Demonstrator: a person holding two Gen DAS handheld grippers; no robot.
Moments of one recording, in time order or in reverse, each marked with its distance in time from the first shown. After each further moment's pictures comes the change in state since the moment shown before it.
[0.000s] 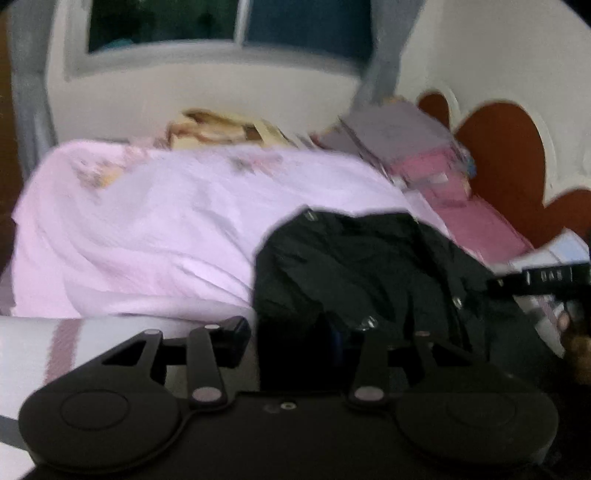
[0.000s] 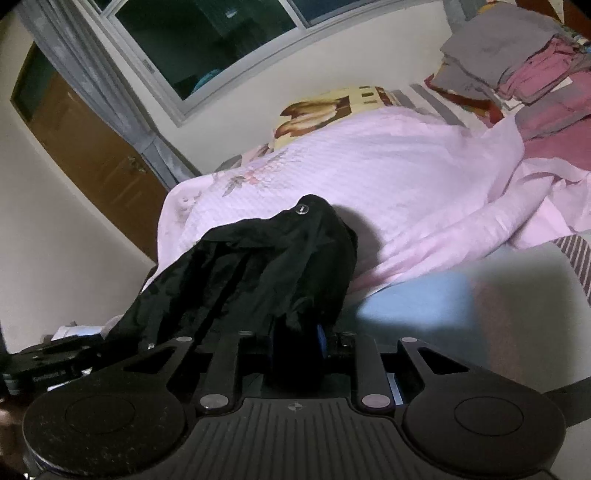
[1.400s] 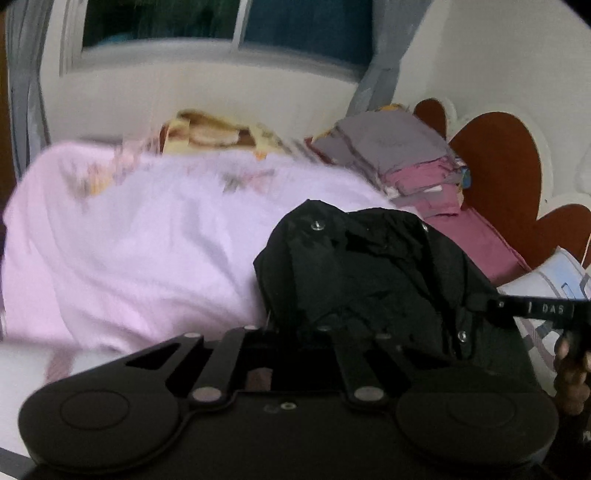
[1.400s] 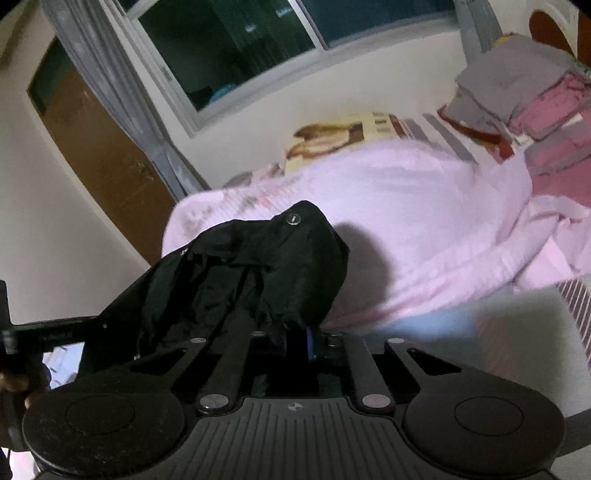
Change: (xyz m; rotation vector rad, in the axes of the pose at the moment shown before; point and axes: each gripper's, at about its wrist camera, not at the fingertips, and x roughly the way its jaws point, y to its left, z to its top) left arm 0.003 -0.005 0.038 -0.008 0.015 -0.045; right arm -0.015 0.020 0.013 -0.093 -0.065 0.017
